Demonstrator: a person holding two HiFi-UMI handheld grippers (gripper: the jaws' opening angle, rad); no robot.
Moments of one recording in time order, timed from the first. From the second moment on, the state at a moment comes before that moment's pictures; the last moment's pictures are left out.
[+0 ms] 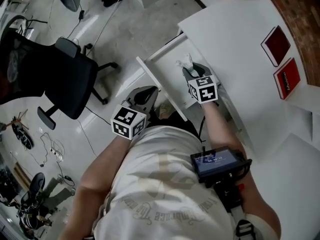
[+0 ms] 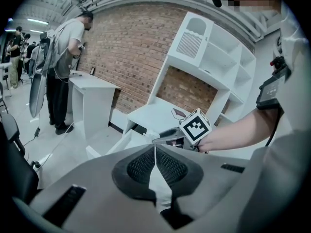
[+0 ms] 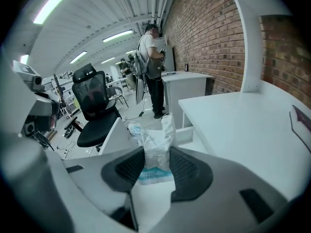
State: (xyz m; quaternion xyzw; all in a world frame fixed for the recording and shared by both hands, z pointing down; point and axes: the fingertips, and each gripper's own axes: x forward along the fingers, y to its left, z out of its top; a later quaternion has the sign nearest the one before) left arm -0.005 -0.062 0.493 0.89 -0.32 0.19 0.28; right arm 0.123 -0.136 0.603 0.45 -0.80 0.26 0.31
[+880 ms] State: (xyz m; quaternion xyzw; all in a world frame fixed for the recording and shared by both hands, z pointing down) left arm 0.004 -0.056 0.471 0.91 -0.26 0.19 0.25; right arm 0.141 -0.095 0.523 0.51 -0.79 0.26 0.24
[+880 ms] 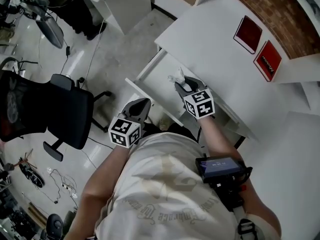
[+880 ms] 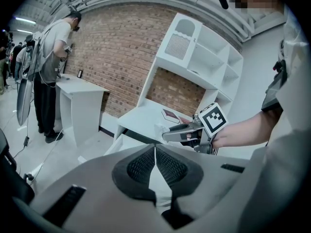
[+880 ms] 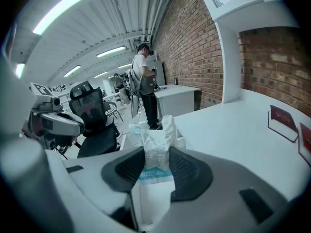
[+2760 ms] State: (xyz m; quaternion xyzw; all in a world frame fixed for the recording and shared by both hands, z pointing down) left arm 0.048 -0.055 0.432 0.95 -0.18 0.17 0.20; right arm 0.172 -0.031 0.437 0.56 -0.79 0.22 0.10
